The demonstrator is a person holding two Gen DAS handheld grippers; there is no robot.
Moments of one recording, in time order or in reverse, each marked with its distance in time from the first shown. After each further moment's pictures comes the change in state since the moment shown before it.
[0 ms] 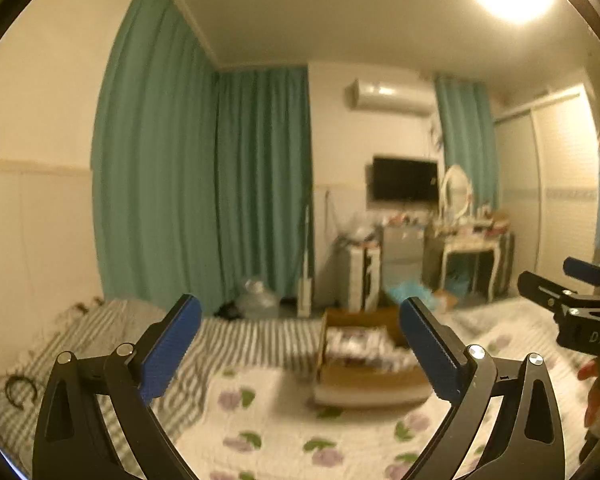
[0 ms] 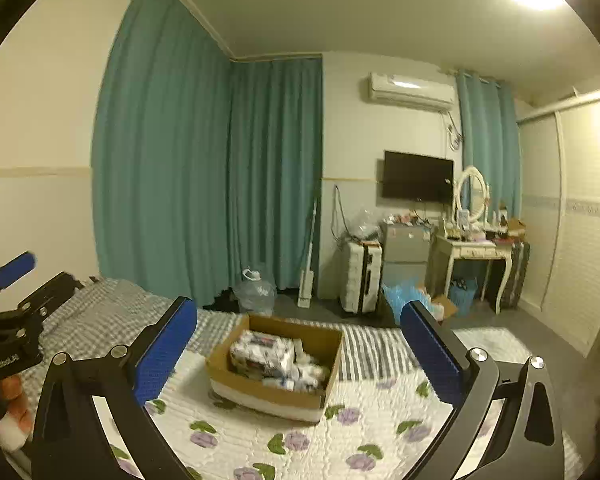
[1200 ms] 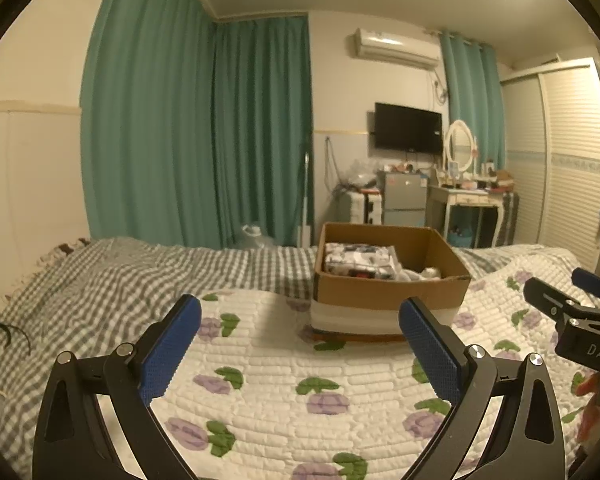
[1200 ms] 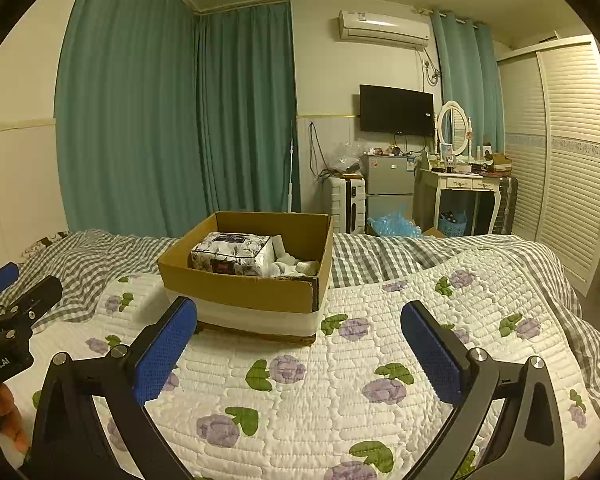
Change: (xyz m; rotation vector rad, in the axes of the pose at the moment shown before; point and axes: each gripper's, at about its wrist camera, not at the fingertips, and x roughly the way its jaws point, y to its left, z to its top) left arm 0.041 -0.004 -0.096 -0.014 0.151 -0.014; right arm 0.073 -0.014 -0.138 0.077 0.163 -0.062
